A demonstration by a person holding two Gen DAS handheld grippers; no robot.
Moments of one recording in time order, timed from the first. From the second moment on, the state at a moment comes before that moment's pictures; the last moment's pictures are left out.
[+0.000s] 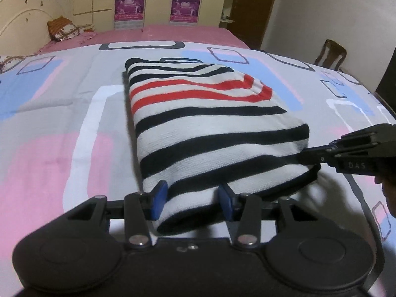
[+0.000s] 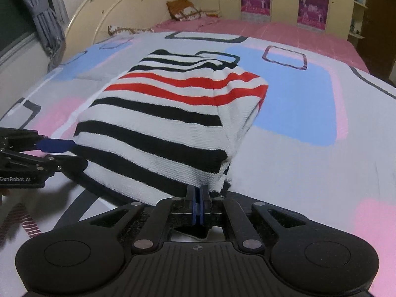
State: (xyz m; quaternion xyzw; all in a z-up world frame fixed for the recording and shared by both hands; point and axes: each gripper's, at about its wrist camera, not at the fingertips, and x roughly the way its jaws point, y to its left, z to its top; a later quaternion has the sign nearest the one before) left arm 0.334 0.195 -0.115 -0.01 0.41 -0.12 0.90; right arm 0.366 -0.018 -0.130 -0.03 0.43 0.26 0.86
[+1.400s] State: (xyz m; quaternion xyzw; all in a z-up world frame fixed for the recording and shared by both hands) left arm 0.146 0.120 0.005 0.00 0.30 -0.04 0.95; right arm 0.163 -0.083 -0.001 0.02 0.32 0.16 0.93
